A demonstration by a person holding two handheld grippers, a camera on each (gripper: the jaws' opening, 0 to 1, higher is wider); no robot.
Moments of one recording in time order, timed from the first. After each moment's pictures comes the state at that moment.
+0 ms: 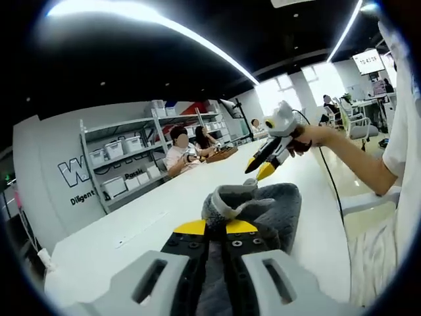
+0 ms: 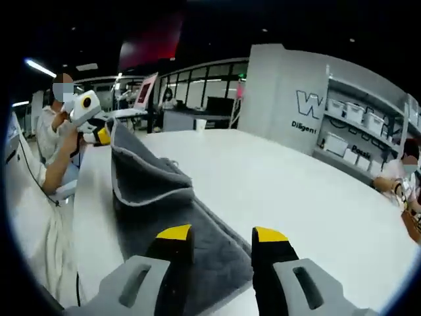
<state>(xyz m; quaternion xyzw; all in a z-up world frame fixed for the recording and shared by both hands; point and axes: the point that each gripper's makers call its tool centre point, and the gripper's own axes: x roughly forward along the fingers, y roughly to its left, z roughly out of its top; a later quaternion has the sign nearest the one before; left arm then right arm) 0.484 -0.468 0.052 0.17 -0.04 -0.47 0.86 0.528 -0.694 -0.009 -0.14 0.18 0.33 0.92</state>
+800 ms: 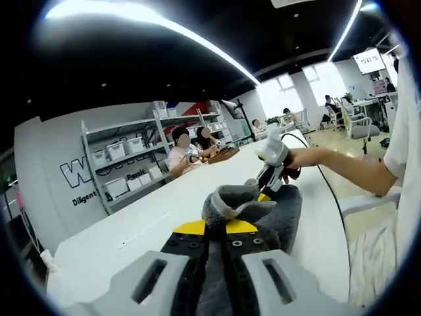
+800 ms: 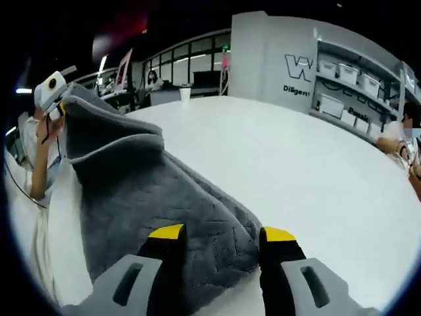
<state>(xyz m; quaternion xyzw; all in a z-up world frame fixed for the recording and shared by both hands) 0.484 -0.462 0.057 0.17 -0.04 -0.46 0.87 0.555 -0.705 -0.085 -0.10 0.27 0.29 0.91</state>
